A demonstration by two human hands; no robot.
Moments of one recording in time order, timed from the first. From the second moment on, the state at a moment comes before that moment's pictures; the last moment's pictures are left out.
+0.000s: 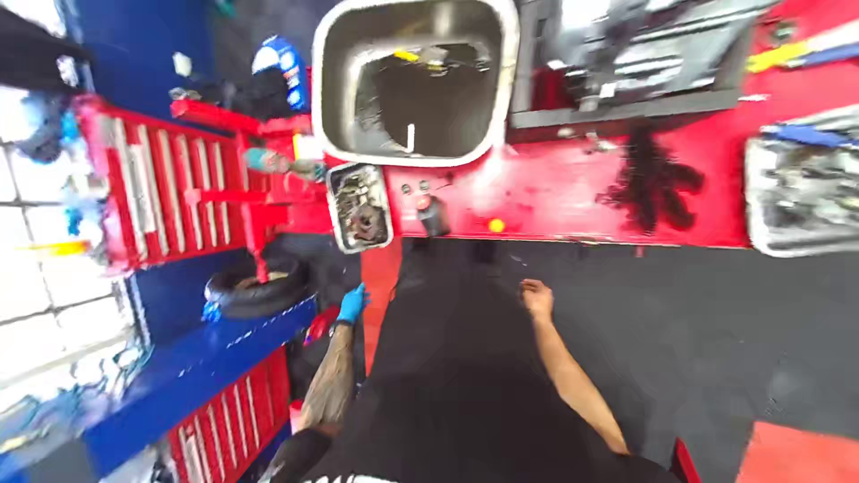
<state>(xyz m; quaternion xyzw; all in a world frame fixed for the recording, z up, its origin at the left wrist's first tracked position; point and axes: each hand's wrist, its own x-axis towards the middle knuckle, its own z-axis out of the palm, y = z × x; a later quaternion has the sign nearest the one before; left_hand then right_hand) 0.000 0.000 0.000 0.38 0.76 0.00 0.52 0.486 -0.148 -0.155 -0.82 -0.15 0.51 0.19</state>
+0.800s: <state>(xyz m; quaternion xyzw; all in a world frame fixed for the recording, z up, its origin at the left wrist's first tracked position) -0.109 0.194 -0.086 0.45 0.77 0.04 0.45 0.066 0.201 -0.057 -0.81 -0.51 0.28 -0.04</state>
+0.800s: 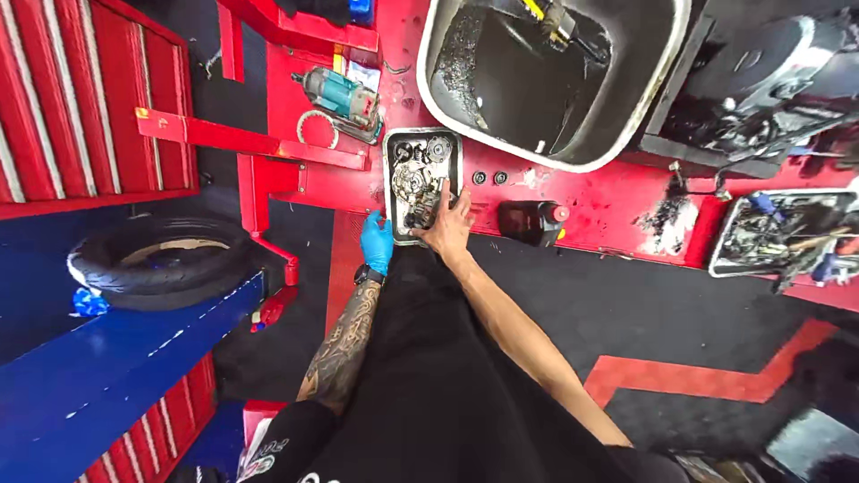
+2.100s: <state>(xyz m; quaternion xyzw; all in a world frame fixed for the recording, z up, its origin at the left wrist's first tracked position) -0.059 0.299 -0.075 0.73 0.59 -0.12 0.33 0.145 0.097 0.046 -0.86 -0.33 0.39 0.09</state>
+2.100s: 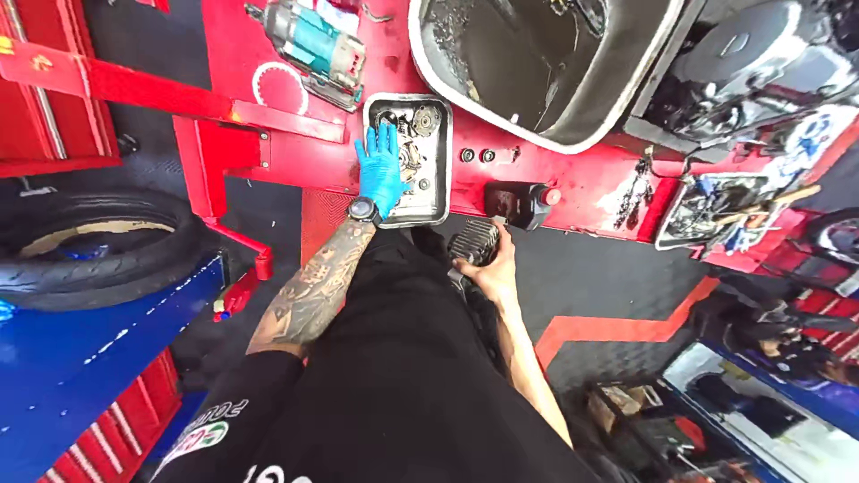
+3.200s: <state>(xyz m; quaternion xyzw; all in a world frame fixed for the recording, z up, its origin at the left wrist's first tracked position) -0.102 0.351 -0.041 0.72 0.52 0.02 0.46 0.159 0.062 0.038 -0.86 -0.25 0.43 0.14</state>
